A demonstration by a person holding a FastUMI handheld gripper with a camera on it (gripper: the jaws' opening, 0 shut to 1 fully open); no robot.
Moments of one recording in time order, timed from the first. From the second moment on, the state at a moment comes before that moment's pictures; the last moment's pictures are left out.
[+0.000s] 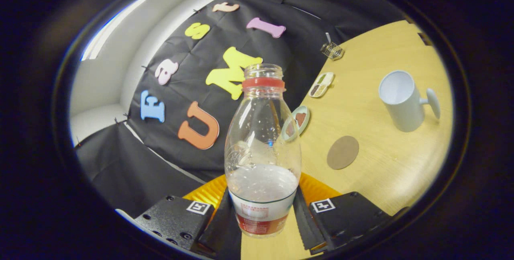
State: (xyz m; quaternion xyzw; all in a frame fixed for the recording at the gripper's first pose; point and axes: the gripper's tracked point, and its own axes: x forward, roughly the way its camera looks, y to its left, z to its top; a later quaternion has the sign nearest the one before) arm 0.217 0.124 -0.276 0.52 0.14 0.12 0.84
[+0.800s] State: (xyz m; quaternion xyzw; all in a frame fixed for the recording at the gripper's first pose) arm 0.232 0.086 -0.290 0.69 0.19 0.10 0.69
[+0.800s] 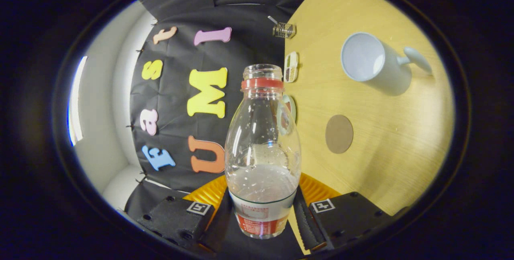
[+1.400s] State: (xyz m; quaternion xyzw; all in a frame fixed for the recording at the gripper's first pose) arm 0.244 0.079 -0.293 0.72 0.20 0.11 0.65
